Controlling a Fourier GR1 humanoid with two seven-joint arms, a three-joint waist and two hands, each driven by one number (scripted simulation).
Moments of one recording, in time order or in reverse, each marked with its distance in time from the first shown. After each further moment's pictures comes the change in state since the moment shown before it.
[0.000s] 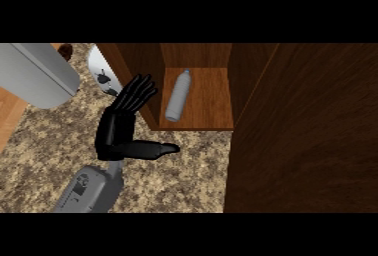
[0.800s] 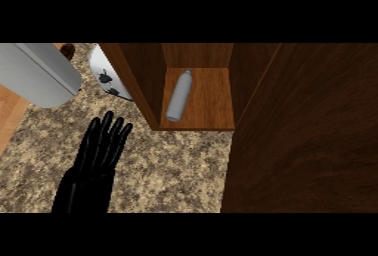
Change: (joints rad) left arm 0.400 0.046 -0.136 -0.547 -0.014 -0.032 0.081; right arm 0.028 -0.107 0.067 -0.062 0.083 0.022 0.024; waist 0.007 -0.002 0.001
